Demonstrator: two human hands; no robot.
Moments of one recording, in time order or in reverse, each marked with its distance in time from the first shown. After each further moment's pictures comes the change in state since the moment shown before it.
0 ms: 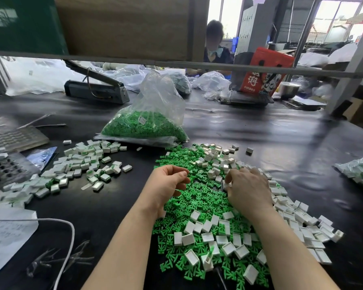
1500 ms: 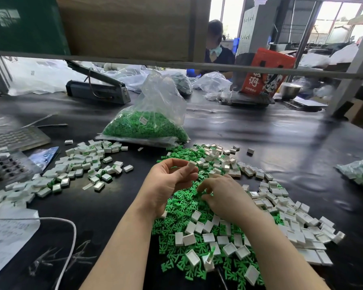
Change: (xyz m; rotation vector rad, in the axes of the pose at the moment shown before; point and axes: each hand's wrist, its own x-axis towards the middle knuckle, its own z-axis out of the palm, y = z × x) left_hand -0.011 0.013 0.000 -0.364 -0.138 0.050; right_hand -0.010 -0.042 -0.017 0.203 -0.272 -0.248
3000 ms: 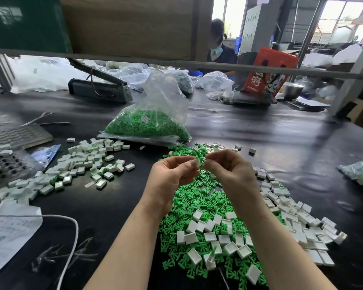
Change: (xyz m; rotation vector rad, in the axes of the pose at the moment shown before) left_hand -0.001 0.001 0.007 -0.004 0.075 0.076; right_hand -0.005 -0.013 -0.020 1.198 0.433 -0.043
